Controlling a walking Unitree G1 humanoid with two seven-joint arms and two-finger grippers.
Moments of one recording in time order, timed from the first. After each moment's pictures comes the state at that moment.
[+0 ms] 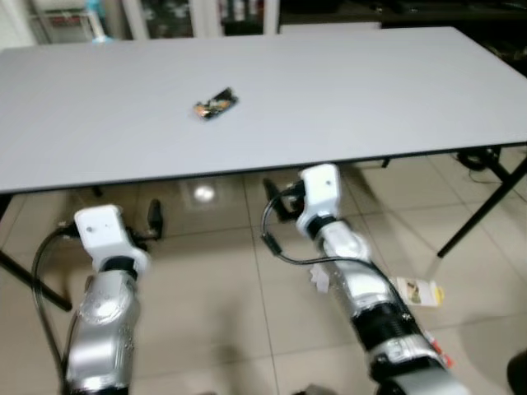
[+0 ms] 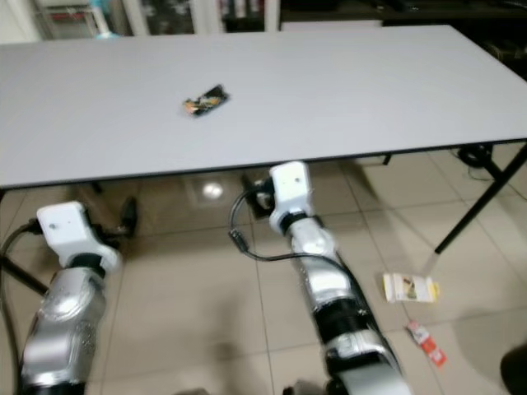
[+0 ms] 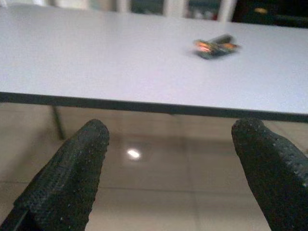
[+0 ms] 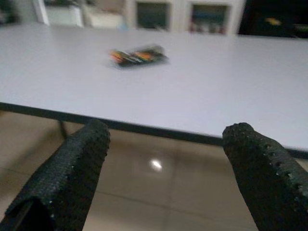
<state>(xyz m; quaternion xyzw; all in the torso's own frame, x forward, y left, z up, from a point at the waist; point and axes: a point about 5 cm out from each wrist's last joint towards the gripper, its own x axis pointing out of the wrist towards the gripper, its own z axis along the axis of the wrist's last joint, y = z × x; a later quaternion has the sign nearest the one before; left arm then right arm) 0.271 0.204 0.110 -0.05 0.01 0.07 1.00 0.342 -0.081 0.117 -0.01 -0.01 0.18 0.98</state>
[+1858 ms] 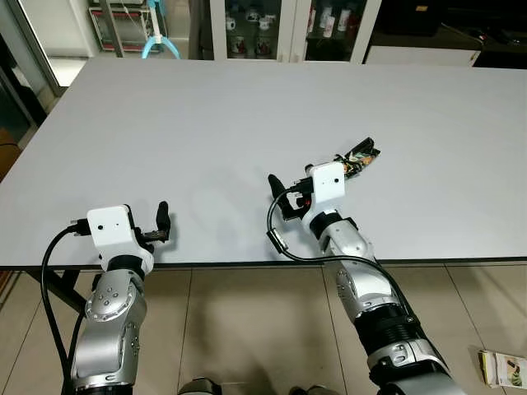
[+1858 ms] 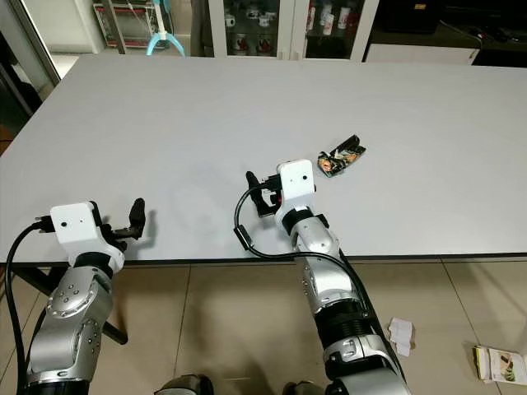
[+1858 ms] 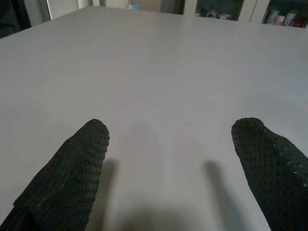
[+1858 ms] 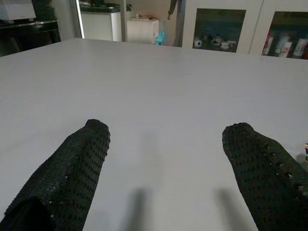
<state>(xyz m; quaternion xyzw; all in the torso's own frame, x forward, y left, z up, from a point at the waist) 0.273 0.209 0.111 -0.03 0.02 0.08 1.00 0.340 -0.074 0.128 0.01 -0.03 0.19 0.98</state>
